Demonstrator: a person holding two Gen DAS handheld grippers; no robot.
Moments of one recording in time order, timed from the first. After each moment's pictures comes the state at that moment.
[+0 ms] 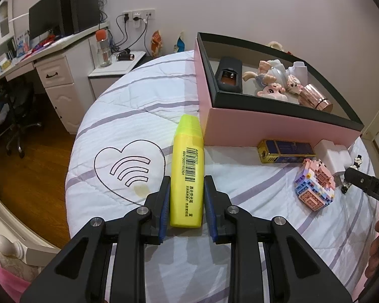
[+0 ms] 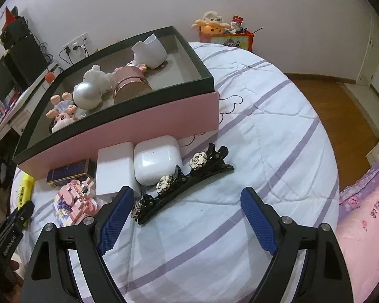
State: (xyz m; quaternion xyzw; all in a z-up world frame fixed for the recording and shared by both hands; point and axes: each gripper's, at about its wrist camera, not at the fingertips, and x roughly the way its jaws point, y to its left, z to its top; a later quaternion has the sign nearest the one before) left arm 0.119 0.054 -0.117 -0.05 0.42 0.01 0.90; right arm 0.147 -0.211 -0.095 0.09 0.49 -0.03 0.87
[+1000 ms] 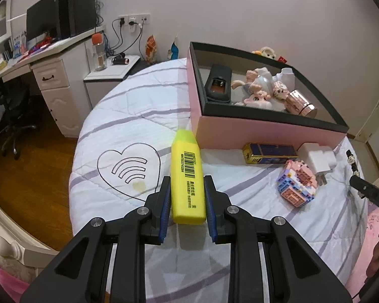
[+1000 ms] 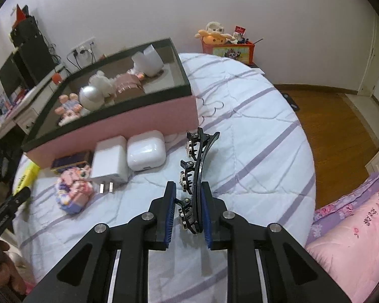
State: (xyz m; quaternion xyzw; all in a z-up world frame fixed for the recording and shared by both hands) left arm 0.102 0.055 -0.096 -0.06 0.41 -0.02 0.91; right arm 0.113 -0.234 -0.074 0.08 0.45 0.00 0.89
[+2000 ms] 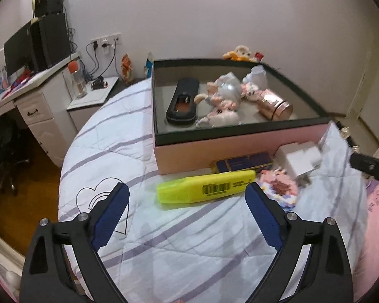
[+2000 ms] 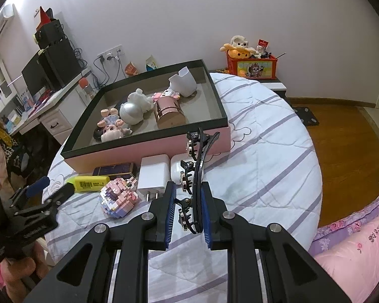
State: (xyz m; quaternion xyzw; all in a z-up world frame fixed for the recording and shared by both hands) left arm 0.119 0.021 -0.087 0.01 0.39 -0.06 0.92; right arm 0.116 -0.215 -0.045 0.08 0.44 0.06 0.89
